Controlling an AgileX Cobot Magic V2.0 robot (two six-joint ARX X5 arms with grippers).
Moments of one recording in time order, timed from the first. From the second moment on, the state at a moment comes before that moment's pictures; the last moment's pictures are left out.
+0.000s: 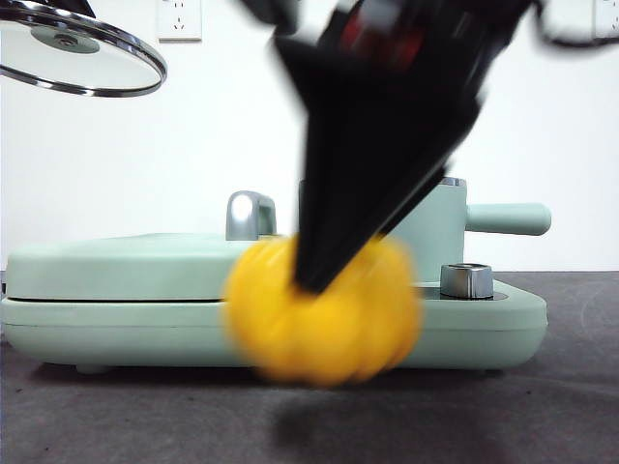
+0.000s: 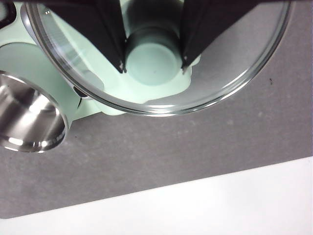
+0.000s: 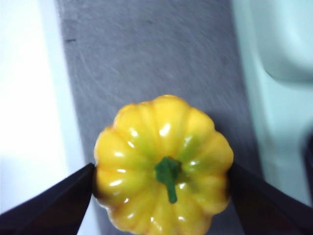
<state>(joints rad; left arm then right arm) -0.26 0.95 1.00 -0.43 0.13 0.05 0.99 1.39 0.99 -0.72 -0.16 -0.24</state>
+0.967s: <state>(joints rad) -0.26 0.95 1.00 -0.40 0.13 0.05 0.54 1.71 1.91 -1.16 0.00 -0.07</state>
